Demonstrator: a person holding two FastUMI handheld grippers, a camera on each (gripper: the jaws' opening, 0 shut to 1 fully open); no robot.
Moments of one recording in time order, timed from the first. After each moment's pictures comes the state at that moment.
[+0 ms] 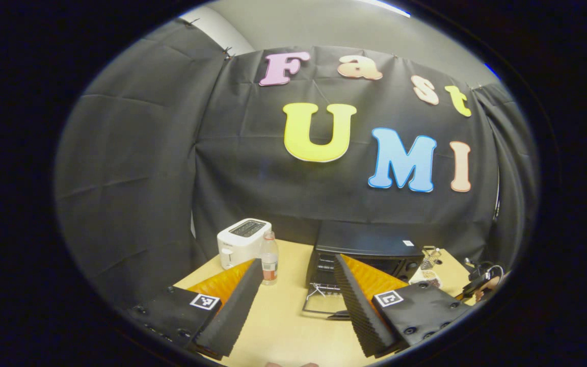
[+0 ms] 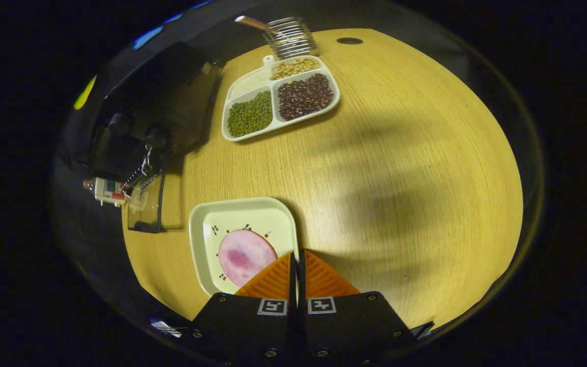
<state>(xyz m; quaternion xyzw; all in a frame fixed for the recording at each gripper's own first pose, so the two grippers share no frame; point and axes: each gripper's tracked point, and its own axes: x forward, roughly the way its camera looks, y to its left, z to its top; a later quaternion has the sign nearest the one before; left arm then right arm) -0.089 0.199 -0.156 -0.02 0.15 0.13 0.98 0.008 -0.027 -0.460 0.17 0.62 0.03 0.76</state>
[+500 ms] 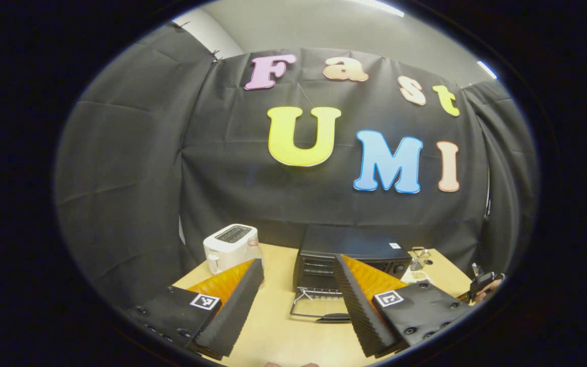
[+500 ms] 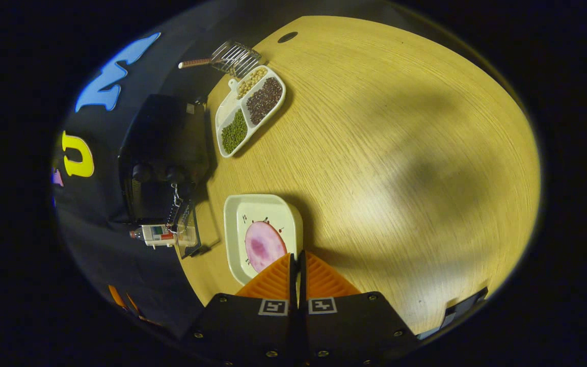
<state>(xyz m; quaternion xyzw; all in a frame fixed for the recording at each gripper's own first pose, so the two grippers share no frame) -0.077 0.171 -0.143 -0.01 0.14 0.10 0.99 -0.013 -0.011 -0.441 0.34 0.58 0.02 0.74</state>
